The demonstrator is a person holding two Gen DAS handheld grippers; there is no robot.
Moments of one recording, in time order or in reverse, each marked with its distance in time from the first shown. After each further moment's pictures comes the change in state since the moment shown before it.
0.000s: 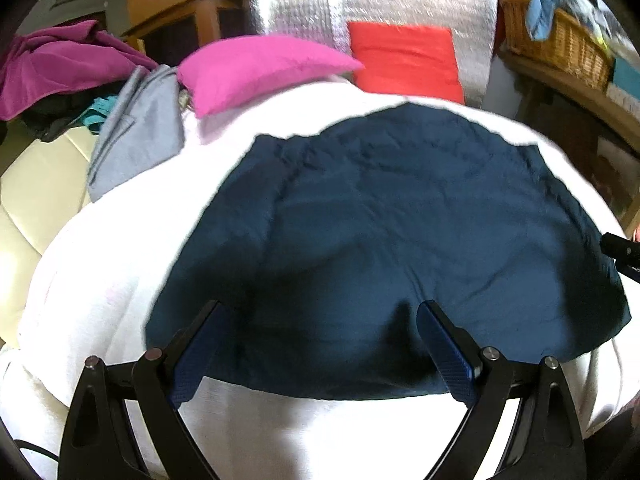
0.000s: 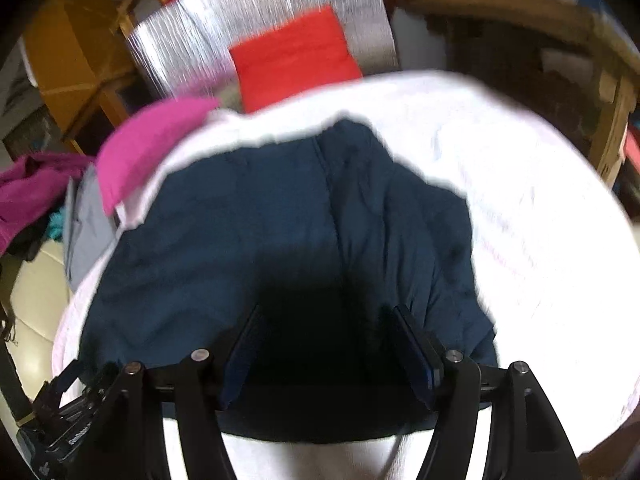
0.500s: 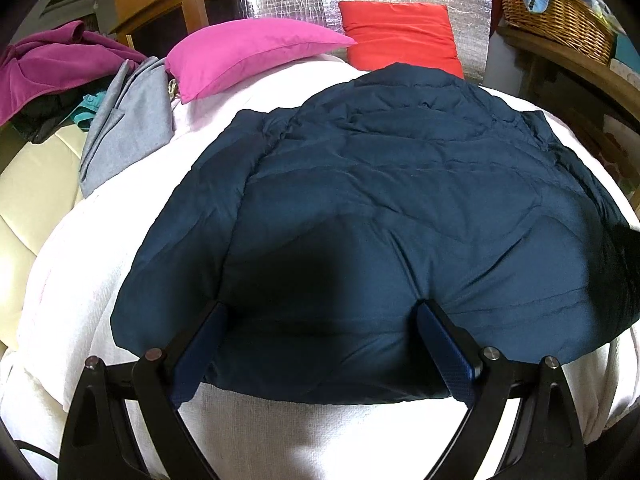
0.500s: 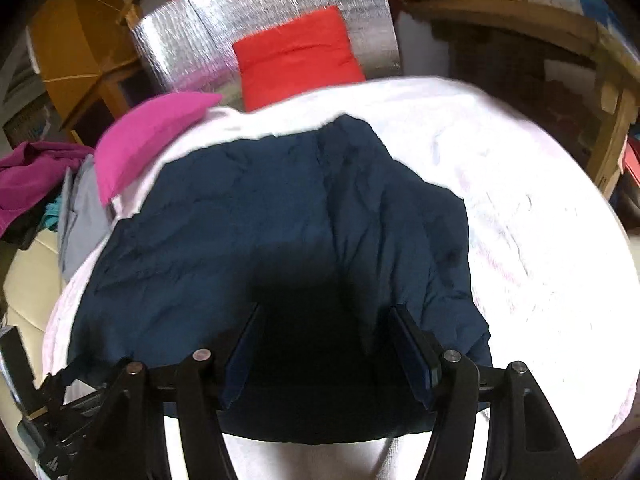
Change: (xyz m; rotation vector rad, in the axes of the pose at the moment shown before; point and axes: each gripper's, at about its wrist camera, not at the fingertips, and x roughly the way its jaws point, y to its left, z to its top) left arm 0.033 -0.023 -0.013 0.053 0.071 0.015; right arm 0.032 -0.011 -0.014 0.000 0.163 -0.034
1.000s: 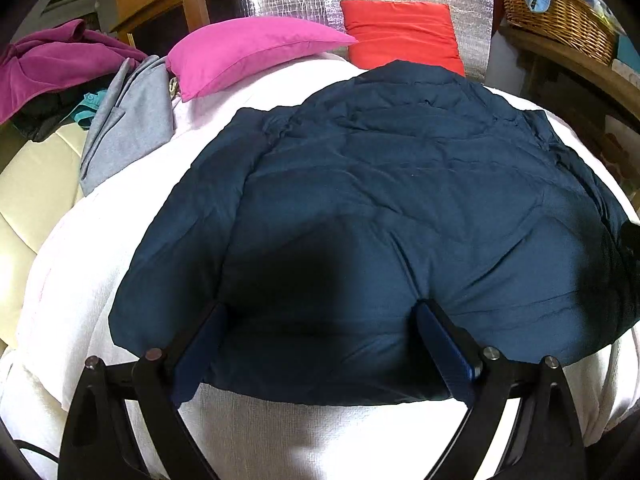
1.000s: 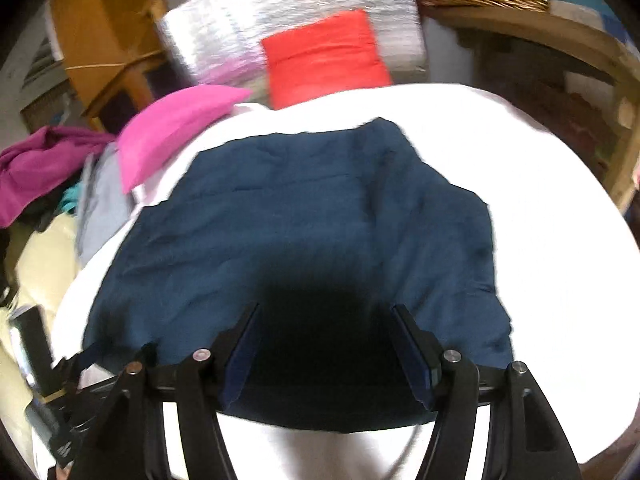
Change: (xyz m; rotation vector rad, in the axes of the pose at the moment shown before) left arm 0.002 -0.001 0.000 -0.003 0.002 0.007; right arm -0.013 0.010 -0.004 -0.039 -0.051 0.026
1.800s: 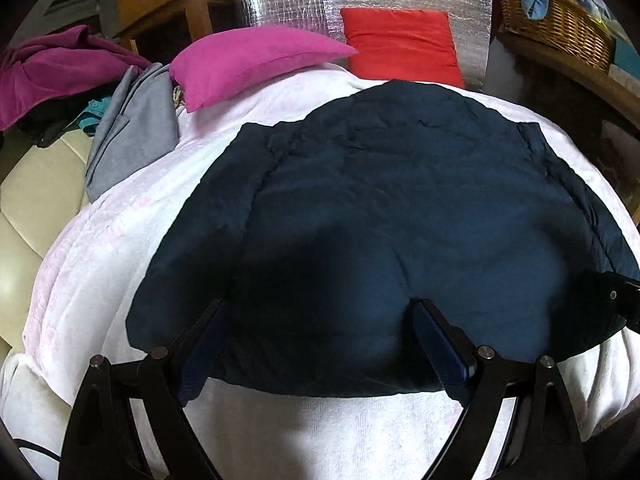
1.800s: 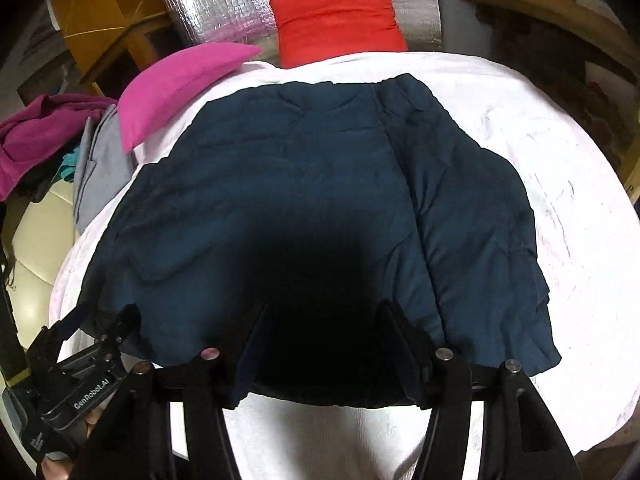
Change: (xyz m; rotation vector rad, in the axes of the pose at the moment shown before) left arm -0.013 0.005 0.012 0.003 -0.011 -0.005; right arm 0.016 0.035 -0.009 -0.103 0.100 0.030
